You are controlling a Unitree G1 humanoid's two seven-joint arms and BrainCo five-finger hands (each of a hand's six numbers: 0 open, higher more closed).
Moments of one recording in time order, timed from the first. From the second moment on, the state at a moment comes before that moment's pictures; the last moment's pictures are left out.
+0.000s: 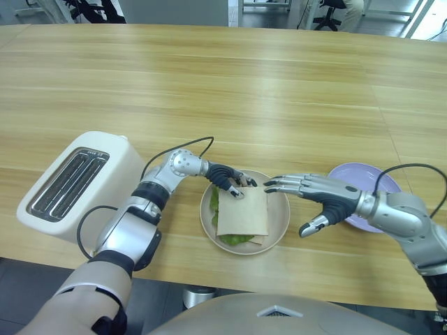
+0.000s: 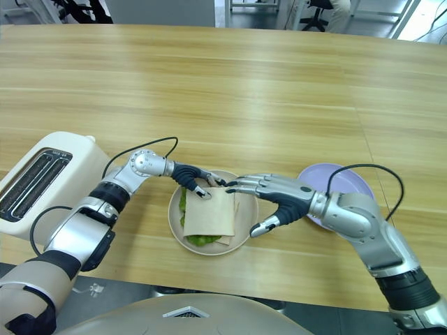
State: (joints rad) left arm -0.74 0.34 -0.45 0.98 0.28 -0.70 -0.98; right arm 0.00 -0.79 0.22 -0.28 -0.22 -0.51 0.65
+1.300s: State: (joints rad) left arm -0.81 0.33 -0.38 0.81 0.50 -0.58 -0.35; right arm -0.16 -0.61 0.47 0.09 -0.26 -0.64 0.75
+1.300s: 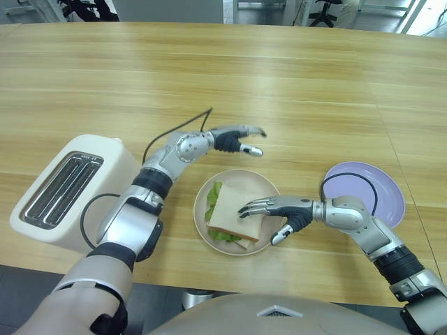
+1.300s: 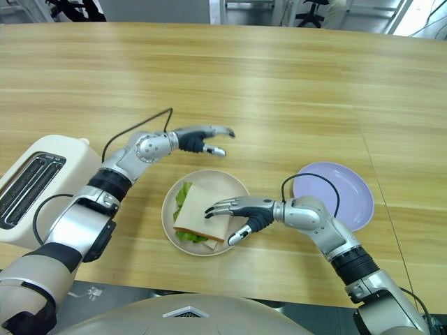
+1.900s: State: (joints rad) left arm -0.27 0.60 -0.02 -0.12 0.30 -0.44 -0.27; right arm -0.22 -0.59 0.35 0.05 -0.32 -0.71 0.58
